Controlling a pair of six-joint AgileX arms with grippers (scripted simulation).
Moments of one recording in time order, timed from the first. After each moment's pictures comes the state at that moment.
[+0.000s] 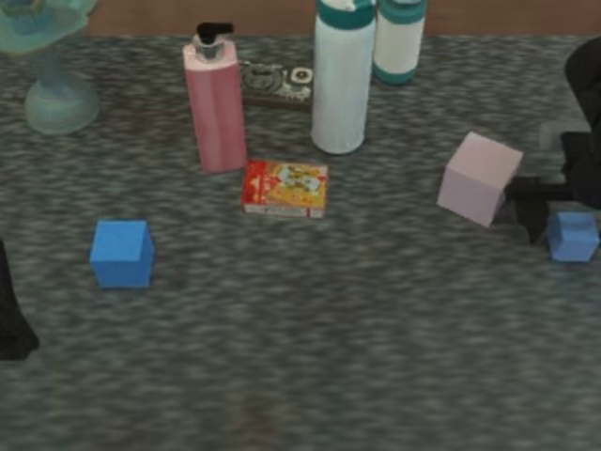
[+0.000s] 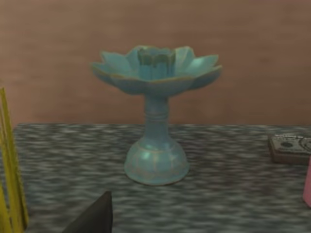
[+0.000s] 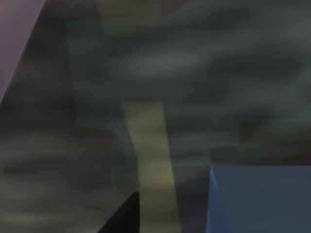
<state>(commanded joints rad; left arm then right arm) 0.00 0.00 0.00 0.00 0.00 0.00 0.10 2.18 1.45 -0.84 0.00 0.16</state>
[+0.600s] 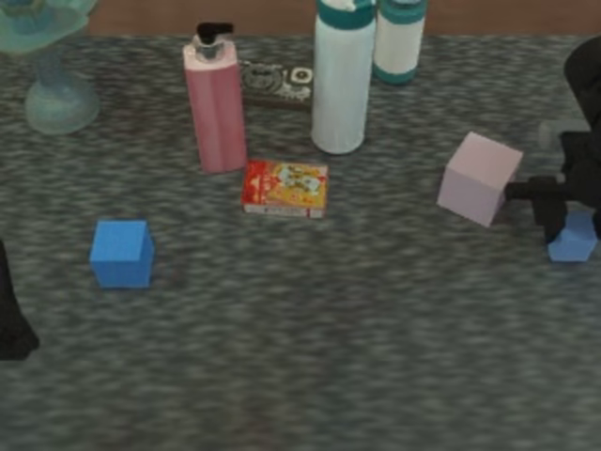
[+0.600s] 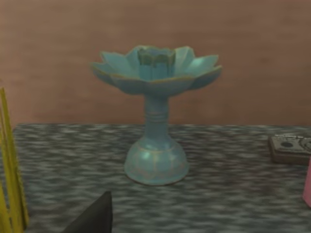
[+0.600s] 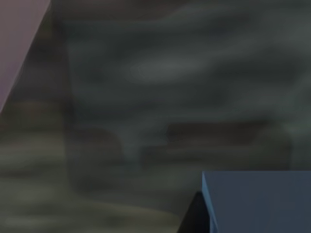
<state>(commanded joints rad) 0.00 0.00 0.00 0.00 0.00 0.00 0.10 2.18 1.45 -0.84 0.00 0.16</state>
